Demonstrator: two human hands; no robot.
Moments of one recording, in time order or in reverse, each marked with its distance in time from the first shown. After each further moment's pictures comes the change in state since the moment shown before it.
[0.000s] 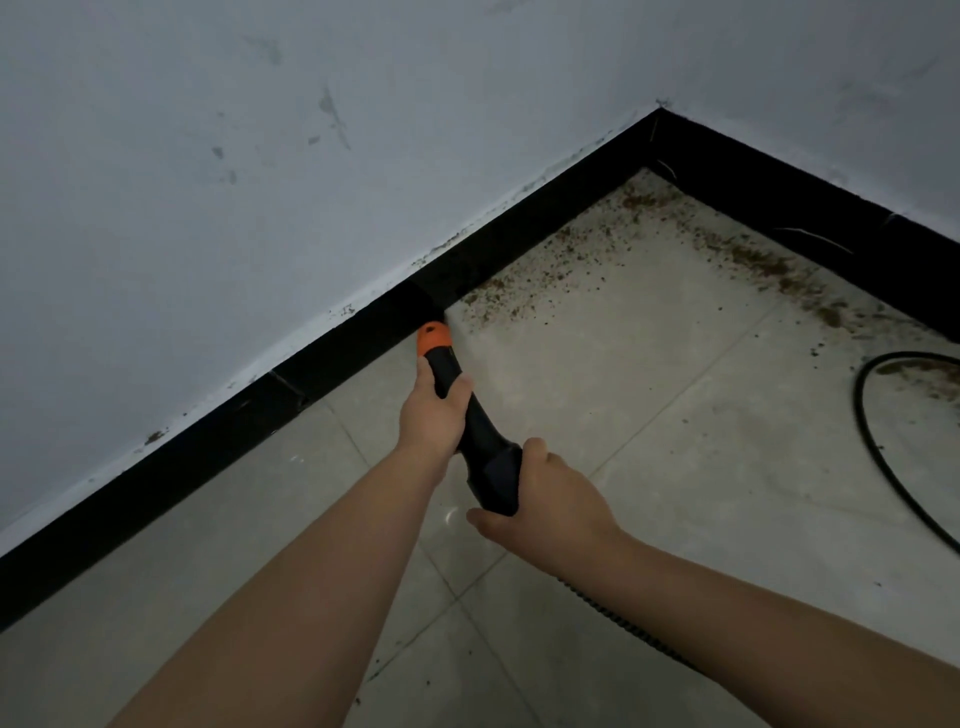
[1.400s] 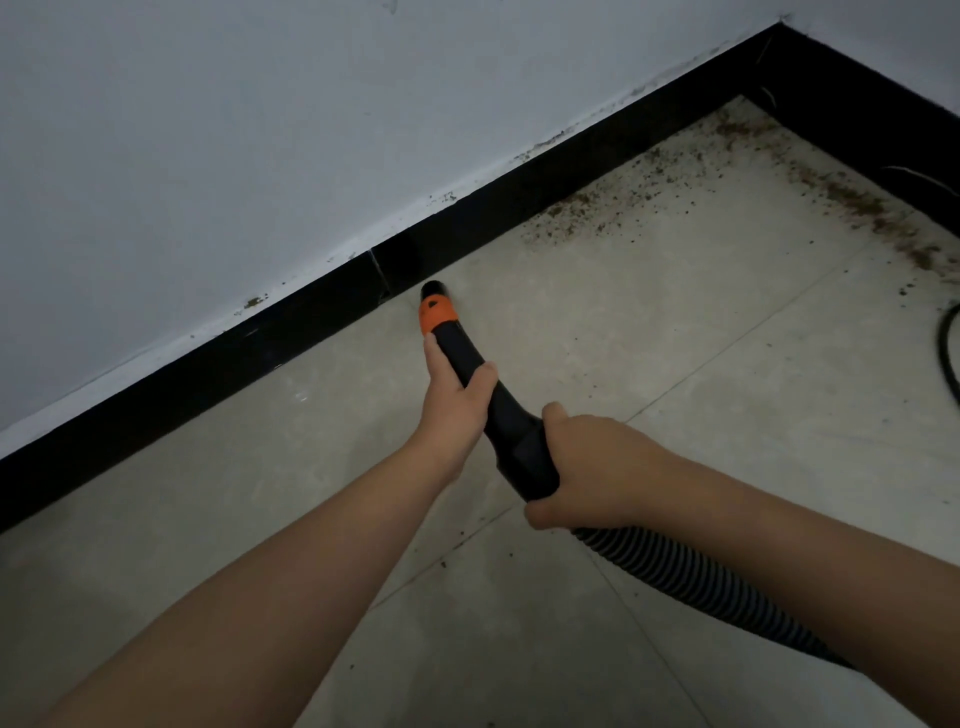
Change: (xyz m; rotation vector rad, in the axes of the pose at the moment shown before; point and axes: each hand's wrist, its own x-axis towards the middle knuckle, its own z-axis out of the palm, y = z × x) left_hand -0.052 -0.081 -0.081 -0.170 -0.077 0.072; right_hand -0.039 -0.057 0.038 -0.314 -0.336 -0.184
